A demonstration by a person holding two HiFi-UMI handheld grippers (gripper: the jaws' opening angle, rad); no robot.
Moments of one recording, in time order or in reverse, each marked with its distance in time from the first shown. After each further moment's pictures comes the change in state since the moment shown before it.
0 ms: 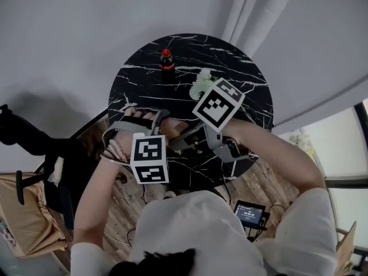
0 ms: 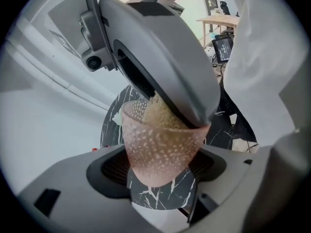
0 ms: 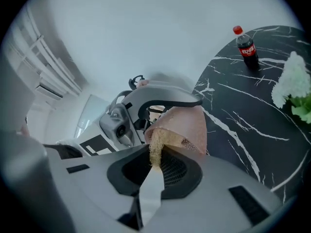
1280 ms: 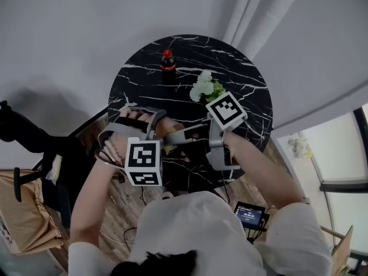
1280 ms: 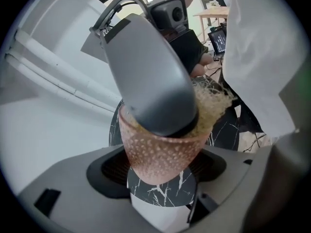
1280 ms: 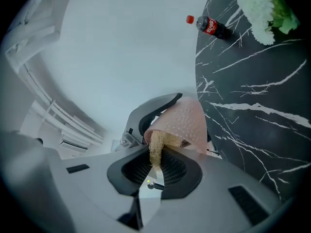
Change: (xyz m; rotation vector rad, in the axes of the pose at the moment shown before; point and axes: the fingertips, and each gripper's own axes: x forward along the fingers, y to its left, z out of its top) left arm -0.003 0.007 -0.011 0.050 0.014 0.095; right arm -0.006 0.003 0.025 0.343 -0.346 0.333
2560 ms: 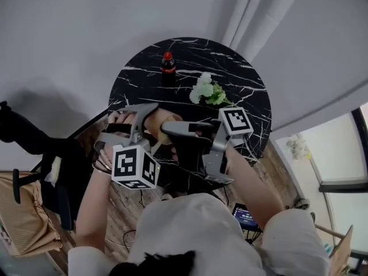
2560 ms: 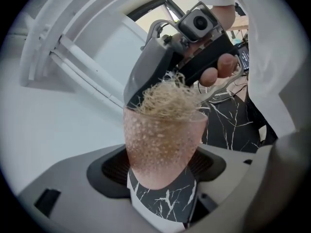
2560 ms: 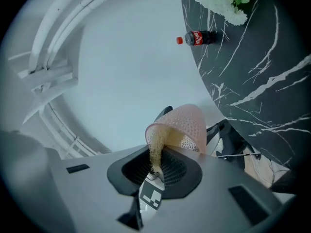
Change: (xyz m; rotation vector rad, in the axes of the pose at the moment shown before) left arm -0.035 0.041 -0.005 -0.209 -0.174 0.287; right arm -0.007 0.044 0.029 0.191 -0.381 0.304
